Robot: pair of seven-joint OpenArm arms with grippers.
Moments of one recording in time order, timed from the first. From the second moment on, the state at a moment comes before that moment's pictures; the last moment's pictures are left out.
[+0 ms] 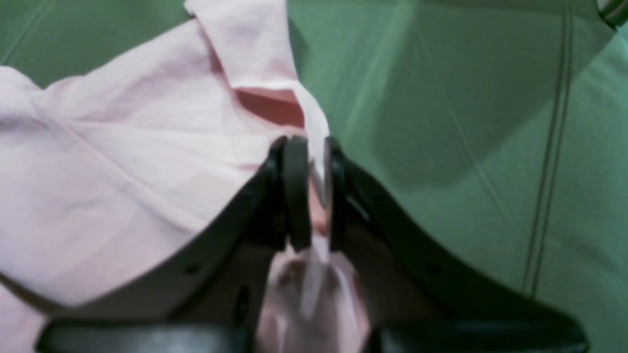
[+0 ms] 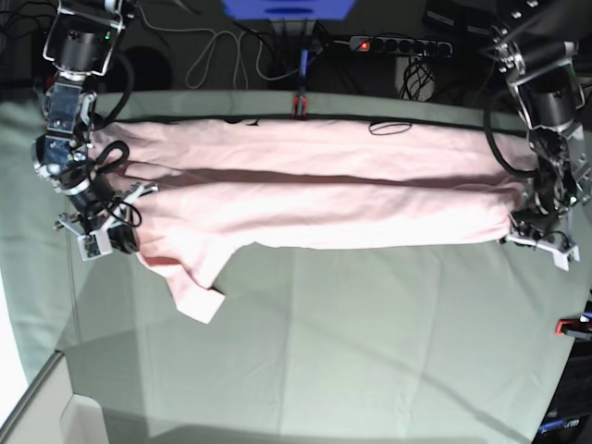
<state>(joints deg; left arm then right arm) -12.3 -18.2 -26.1 51.7 -20.4 -13.2 29.2 -0.7 7.9 24.7 68.8 -15.1 39.0 -1.9</state>
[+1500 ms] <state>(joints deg) -7.9 -16.8 -26.0 72.0 -20.5 -13.4 28.7 0.9 9.1 19.6 73.4 -8.8 39.7 -16.9</state>
